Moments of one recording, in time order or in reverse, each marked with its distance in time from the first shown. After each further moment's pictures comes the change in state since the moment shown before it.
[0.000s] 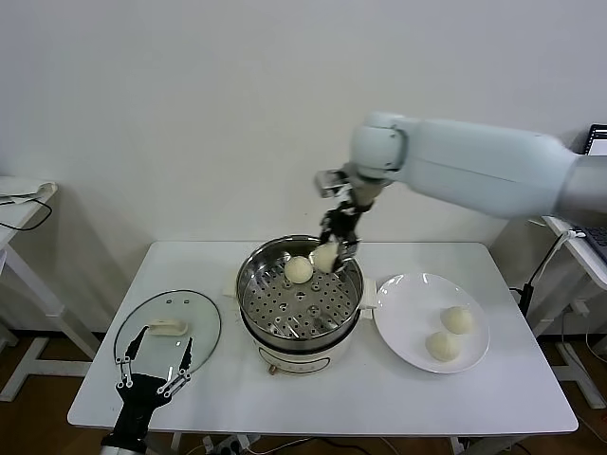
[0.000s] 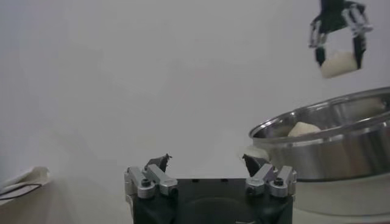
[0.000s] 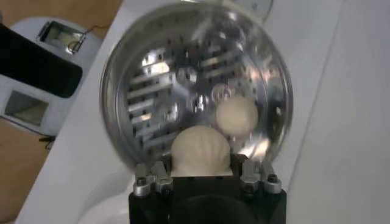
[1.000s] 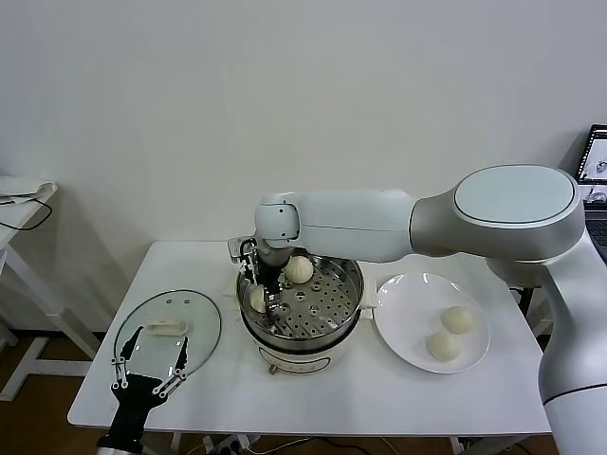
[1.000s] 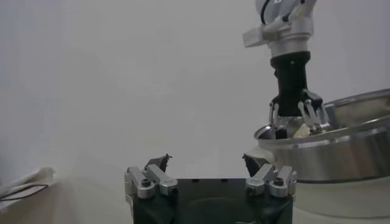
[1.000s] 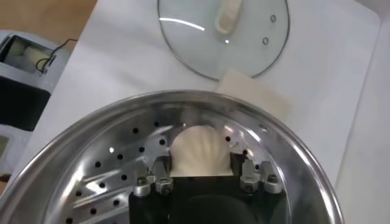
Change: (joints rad) left arm 0.005 -0.004 -0.017 0.004 -0.003 -0.016 -0.004; right arm -0.161 0.253 -0.055 -0.108 0.073 -0.124 0.253
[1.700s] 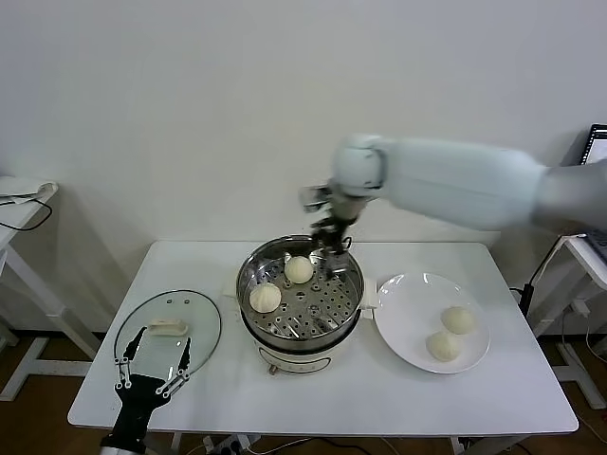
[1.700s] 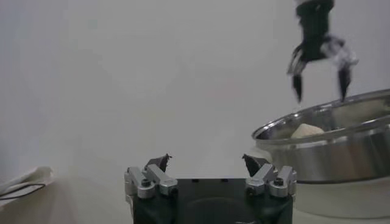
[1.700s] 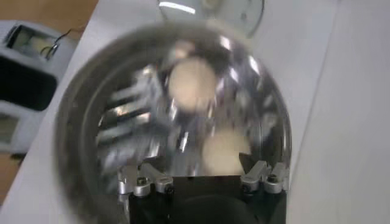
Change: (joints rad) left arm -0.003 0.000 0.013 0.005 0.003 0.007 0.000; right arm 0.147 -0.484 0.085 0.155 -0.226 0.163 -0.345
